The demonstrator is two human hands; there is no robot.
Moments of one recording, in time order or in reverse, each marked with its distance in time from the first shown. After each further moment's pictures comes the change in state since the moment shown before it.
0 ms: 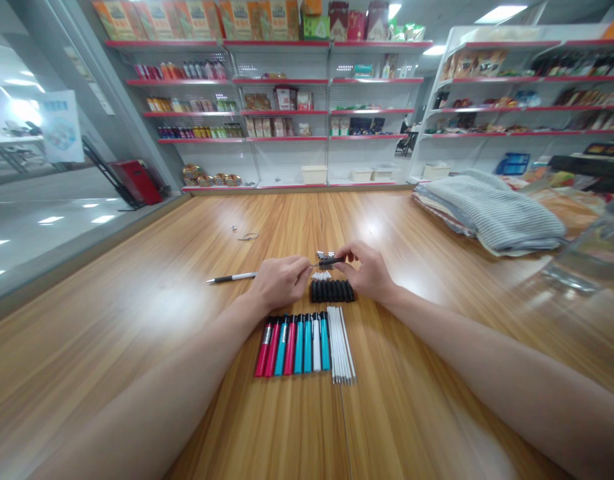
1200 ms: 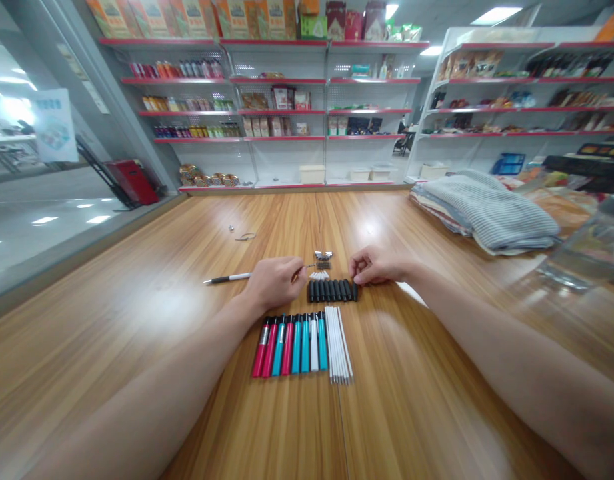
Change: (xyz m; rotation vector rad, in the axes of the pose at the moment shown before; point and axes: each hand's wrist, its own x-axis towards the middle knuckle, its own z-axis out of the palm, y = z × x) left_hand -0.001 -0.001 0.000 0.022 -0.006 -0.053; right_hand 0.014 0.049 -0.045 0.590 -0.870 0.746
